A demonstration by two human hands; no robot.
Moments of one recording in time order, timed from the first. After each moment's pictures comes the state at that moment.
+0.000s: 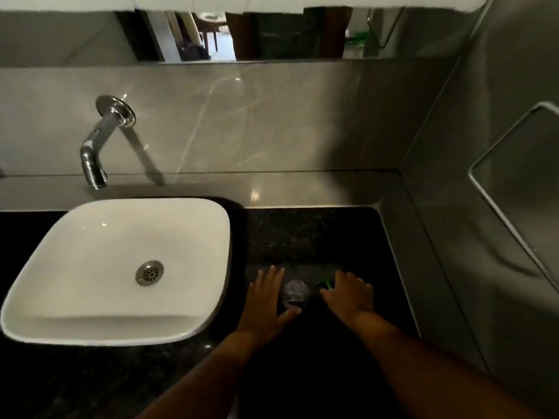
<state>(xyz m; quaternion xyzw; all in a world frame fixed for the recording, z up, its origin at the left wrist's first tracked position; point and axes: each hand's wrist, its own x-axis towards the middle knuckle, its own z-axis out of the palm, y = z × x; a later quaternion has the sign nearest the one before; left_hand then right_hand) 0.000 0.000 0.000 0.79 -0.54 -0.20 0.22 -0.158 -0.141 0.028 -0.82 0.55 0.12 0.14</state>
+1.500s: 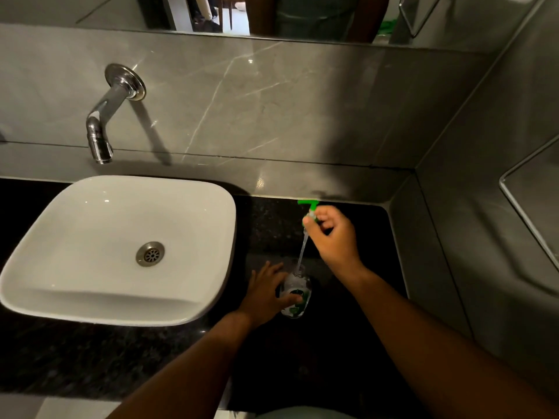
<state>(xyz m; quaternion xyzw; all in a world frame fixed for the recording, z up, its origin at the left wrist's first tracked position) 0.019 -0.017 -0.006 0.77 -0.50 -0.33 0.23 -0.081 -0.166 0.101 -0.72 0.38 -0.37 0.44</state>
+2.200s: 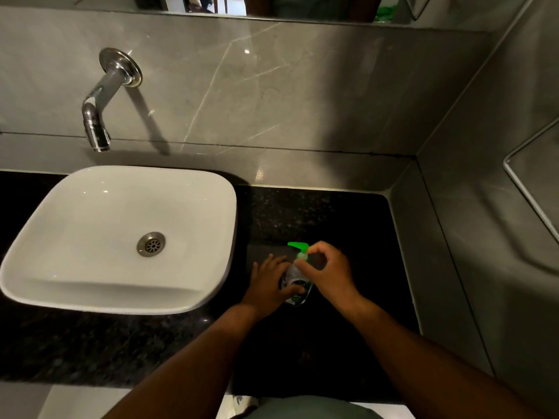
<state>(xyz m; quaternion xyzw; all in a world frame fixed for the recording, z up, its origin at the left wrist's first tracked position) 0.009 -0.010 -0.010 0.77 -0.50 -0.30 0.24 -0.121 -0.114 0.043 -0.77 0.43 -0.22 0.42</state>
